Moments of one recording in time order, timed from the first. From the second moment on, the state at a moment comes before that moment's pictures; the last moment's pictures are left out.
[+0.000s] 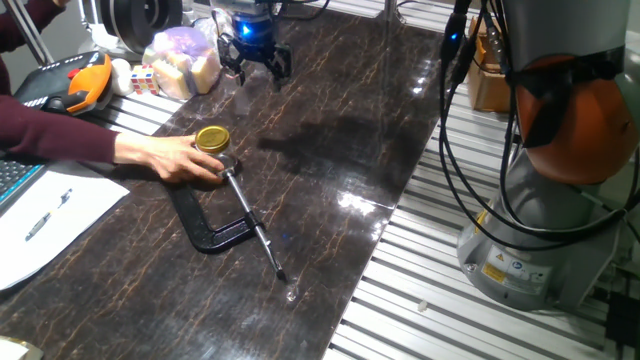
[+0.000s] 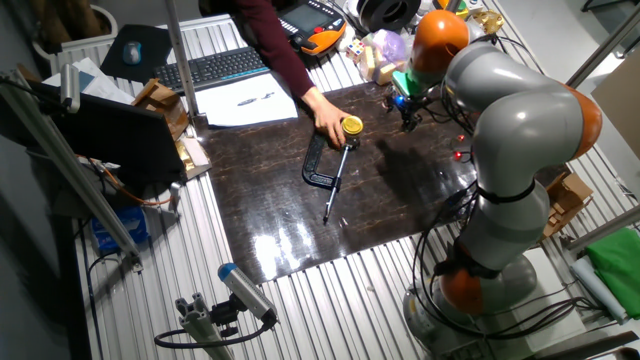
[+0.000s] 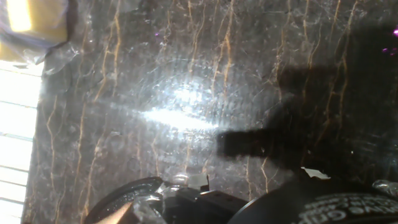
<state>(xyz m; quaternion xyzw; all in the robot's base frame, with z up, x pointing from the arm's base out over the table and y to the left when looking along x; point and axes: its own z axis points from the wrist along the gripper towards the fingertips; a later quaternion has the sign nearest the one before) 0.566 -0.062 0.178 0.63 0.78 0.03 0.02</state>
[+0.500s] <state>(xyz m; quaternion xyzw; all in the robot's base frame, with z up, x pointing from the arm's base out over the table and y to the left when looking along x) 0.562 -0.063 0.176 0.62 0.78 0.04 0.02</state>
